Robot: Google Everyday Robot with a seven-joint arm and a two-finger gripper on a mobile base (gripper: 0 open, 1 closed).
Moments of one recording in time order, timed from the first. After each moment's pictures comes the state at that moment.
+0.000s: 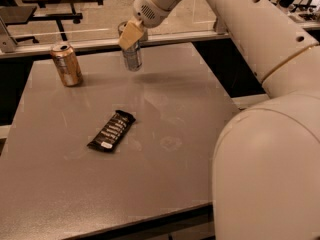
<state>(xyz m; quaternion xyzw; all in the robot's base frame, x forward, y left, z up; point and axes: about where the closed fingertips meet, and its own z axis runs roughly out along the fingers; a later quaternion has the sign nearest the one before) 0.711 0.067 0.960 -0.56 0.75 0.15 0.31</state>
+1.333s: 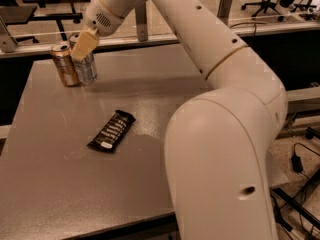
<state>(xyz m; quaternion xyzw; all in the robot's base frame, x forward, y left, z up) 0.675 0.195 0.946 -0.66 0.65 0.25 0.28</state>
